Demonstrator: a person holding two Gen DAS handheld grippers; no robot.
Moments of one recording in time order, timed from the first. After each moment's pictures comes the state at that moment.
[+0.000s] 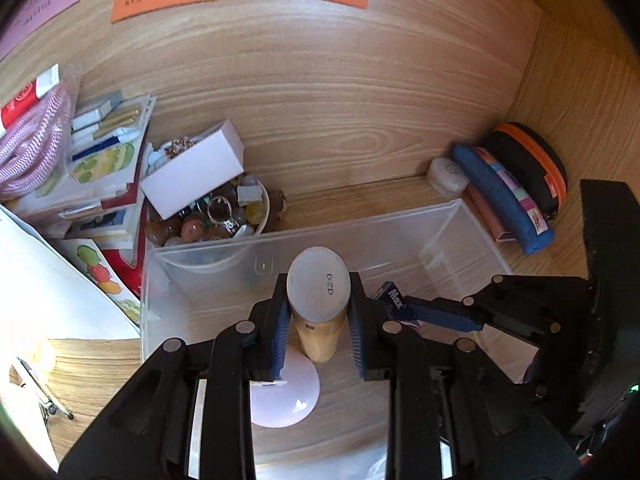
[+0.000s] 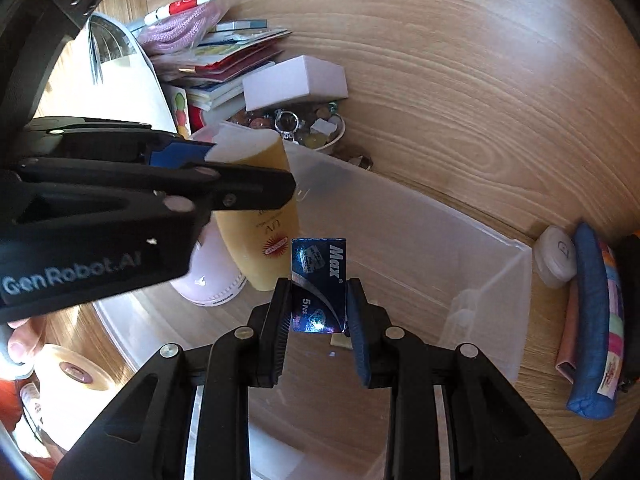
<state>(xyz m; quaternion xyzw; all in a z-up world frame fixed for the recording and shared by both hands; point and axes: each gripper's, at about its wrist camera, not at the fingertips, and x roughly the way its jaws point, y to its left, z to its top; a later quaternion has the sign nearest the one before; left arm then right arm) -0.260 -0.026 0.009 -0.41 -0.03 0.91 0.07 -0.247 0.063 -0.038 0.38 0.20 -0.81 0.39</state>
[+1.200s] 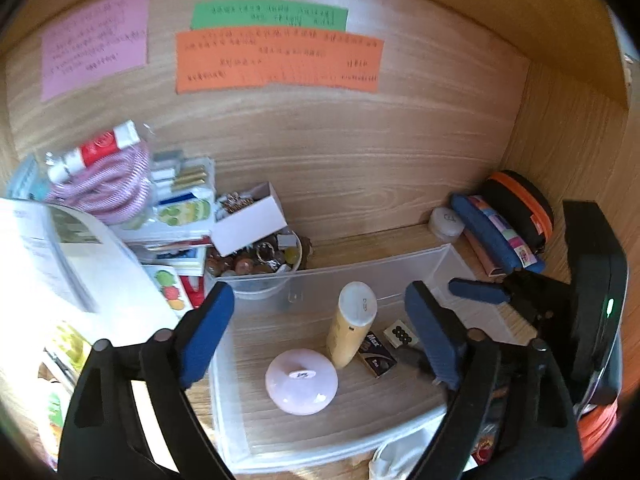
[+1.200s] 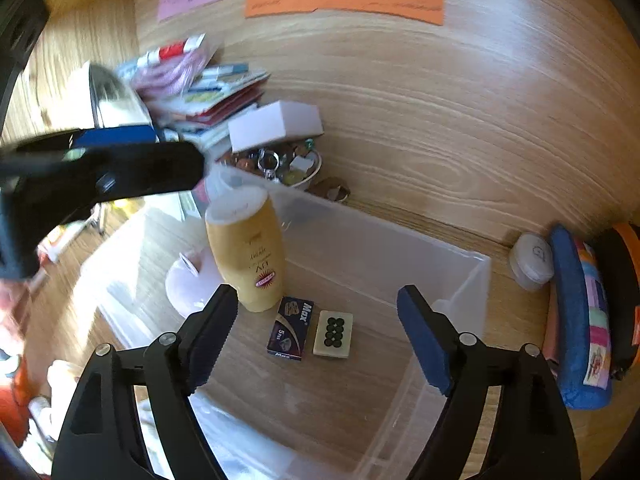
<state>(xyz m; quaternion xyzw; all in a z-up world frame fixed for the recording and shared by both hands) -0.212 -0.041 0.059 -0.33 -0.03 0.94 0.04 -0.251 0.083 -0.010 0.35 0.15 -0.84 0.38</state>
